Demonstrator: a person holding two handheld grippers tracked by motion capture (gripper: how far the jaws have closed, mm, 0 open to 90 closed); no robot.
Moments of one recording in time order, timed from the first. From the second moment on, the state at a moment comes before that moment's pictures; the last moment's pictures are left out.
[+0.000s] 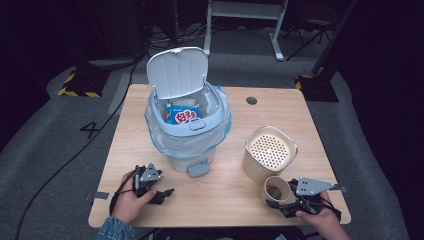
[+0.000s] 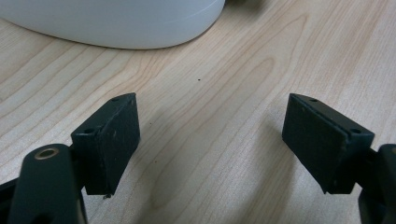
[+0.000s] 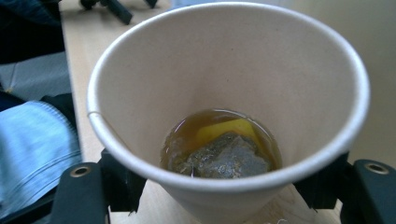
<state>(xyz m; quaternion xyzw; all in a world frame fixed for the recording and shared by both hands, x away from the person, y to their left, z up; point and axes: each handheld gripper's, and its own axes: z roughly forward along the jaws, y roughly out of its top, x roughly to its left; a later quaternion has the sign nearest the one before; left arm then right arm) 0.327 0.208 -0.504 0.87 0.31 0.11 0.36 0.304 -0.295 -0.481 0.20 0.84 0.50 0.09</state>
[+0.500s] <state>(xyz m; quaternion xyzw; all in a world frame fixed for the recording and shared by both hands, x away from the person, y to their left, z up) 0.327 0.208 -0.504 0.87 0.31 0.11 0.36 0.298 -0.300 -0.421 0.17 0.86 0.48 0.06</state>
